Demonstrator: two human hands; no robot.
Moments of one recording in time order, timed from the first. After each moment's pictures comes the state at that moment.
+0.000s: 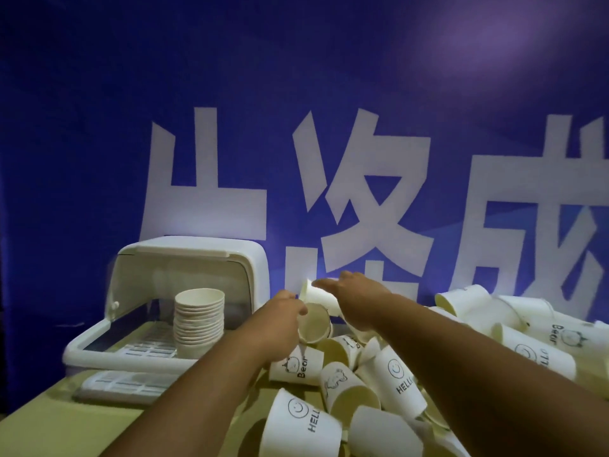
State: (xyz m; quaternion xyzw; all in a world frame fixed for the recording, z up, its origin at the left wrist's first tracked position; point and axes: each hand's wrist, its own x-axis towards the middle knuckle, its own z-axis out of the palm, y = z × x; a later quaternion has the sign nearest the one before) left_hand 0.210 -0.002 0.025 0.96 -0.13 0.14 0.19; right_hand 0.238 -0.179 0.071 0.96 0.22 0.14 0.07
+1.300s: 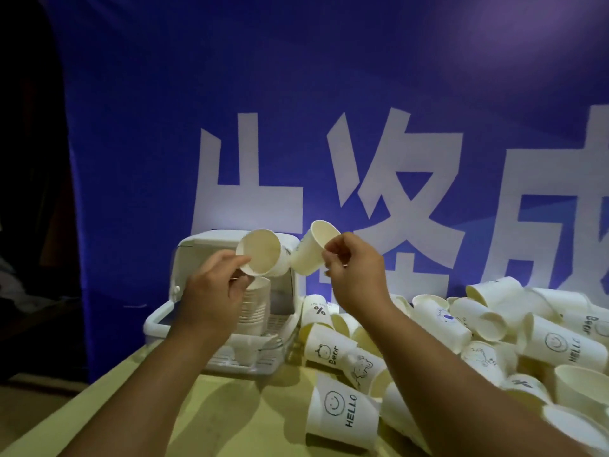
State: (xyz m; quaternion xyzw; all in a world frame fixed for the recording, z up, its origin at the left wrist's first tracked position) left_hand 0.108 0.108 0.044 0.82 -0.08 0.51 0.26; right_hand 0.168 -0.104 0.079 0.77 0.19 0.31 -0.53
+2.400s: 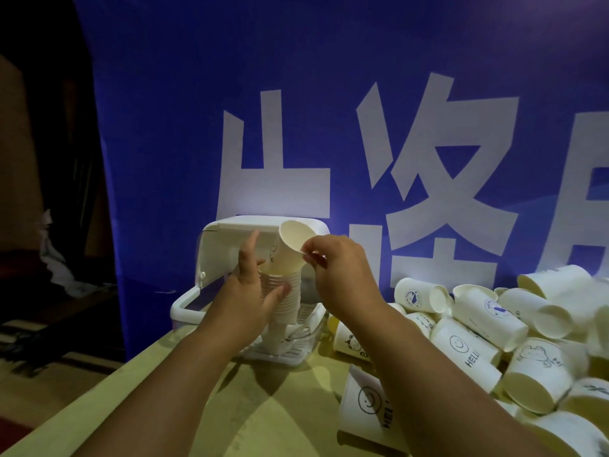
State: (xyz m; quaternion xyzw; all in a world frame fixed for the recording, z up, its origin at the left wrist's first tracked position) left_hand 0.132 0.120 0.013 0.88 -0.04 0.36 0.31; right_hand 0.171 -0.047 0.059 0.83 0.28 0.31 -0.37
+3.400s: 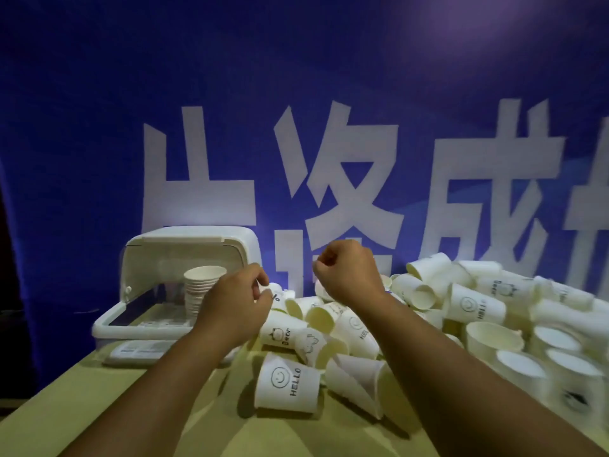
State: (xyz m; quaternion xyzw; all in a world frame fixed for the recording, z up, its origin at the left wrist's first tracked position) left_hand 0.117 0.022 0.038 0.90 -0.08 0.34 0.27; right_hand 0.137 -0.175 0.081 0.88 0.10 0.27 -0.38
